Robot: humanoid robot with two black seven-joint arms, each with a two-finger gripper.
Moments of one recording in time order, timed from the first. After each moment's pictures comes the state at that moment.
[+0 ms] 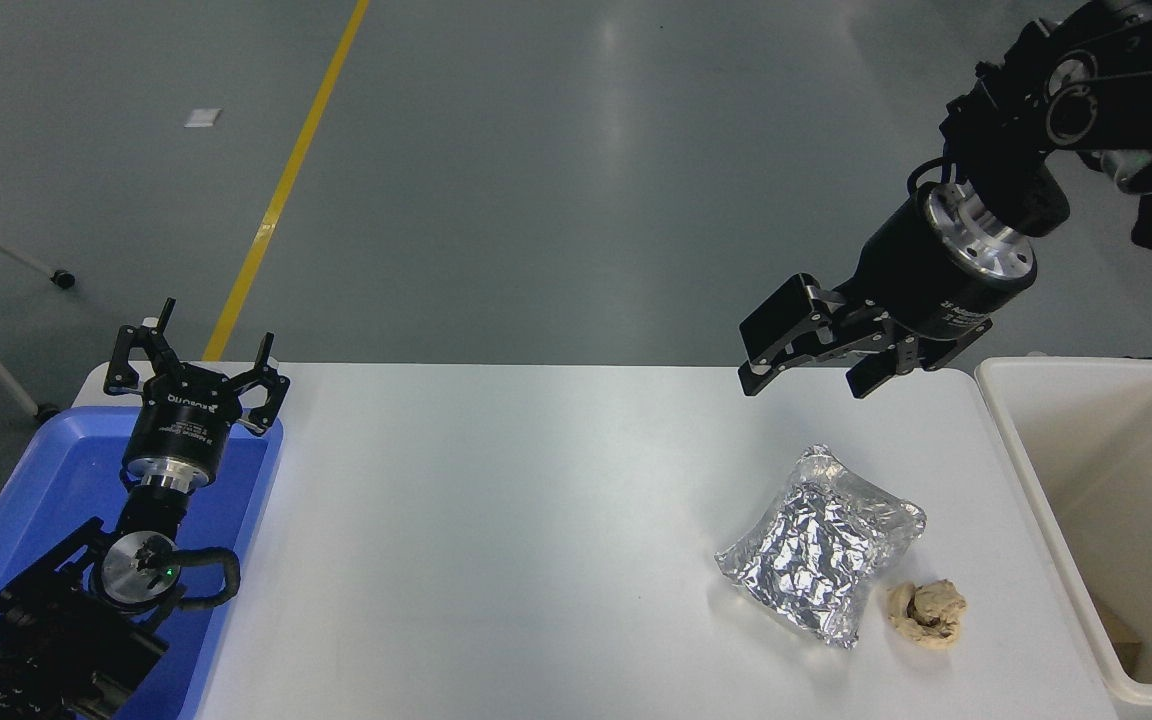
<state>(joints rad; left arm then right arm) -0.53 0.24 -0.99 -0.46 -0.12 -0.69 -0.40 2.32 -0.36 -1.12 1.47 -0.18 0.78 0.09</state>
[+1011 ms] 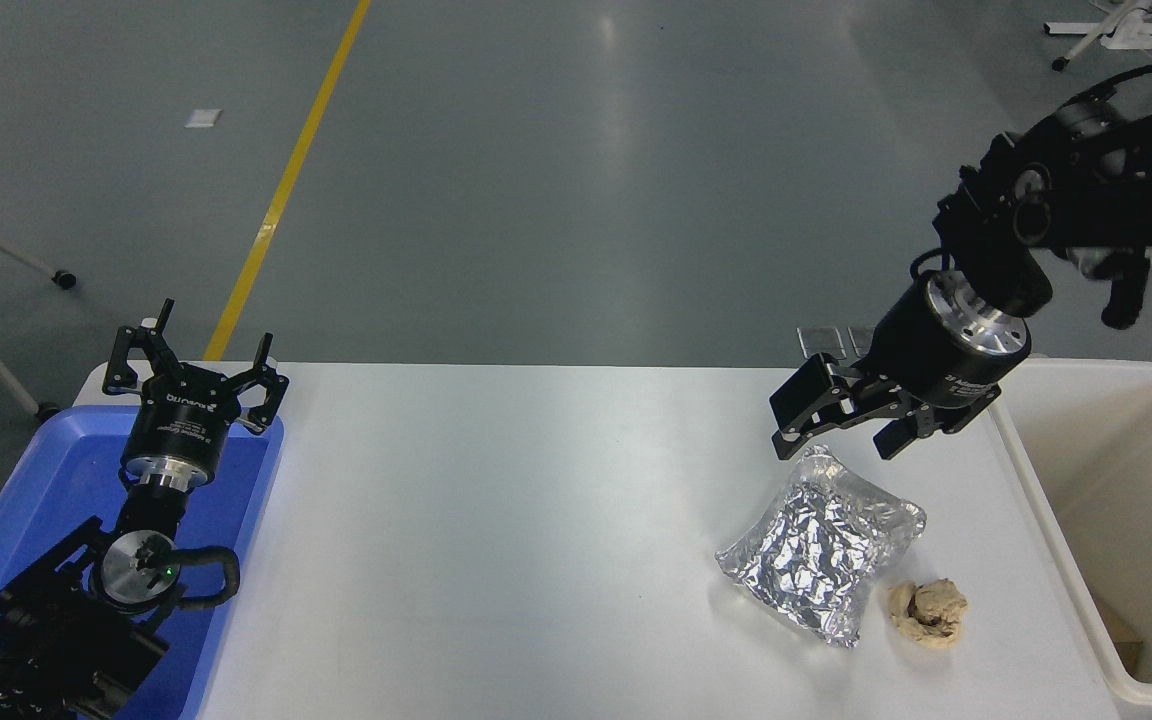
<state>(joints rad) -0.53 0.24 -0.99 -0.46 -0.12 -0.69 -0.40 1.89 -0.38 -1.12 1.25 -0.36 0.68 0.09</state>
